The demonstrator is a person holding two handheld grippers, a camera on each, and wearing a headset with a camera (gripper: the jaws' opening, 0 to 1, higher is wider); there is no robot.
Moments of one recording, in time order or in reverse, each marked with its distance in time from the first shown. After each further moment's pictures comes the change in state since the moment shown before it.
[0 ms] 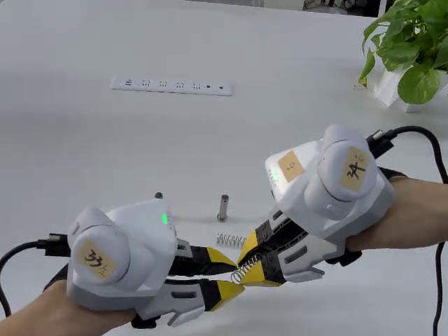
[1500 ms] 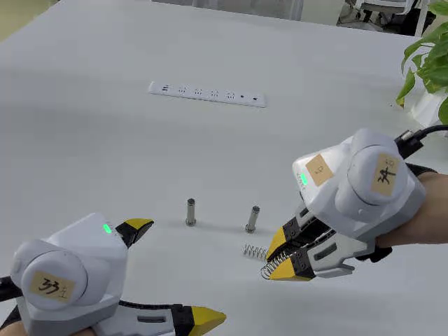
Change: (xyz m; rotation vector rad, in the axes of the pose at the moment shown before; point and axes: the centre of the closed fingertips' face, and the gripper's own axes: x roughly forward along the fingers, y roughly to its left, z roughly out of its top) left arm -0.070 0.061 -0.043 -0.200 -0.033 0.411; right arm -0.004 -0.028 0.007 -0.131 0.101 0.012
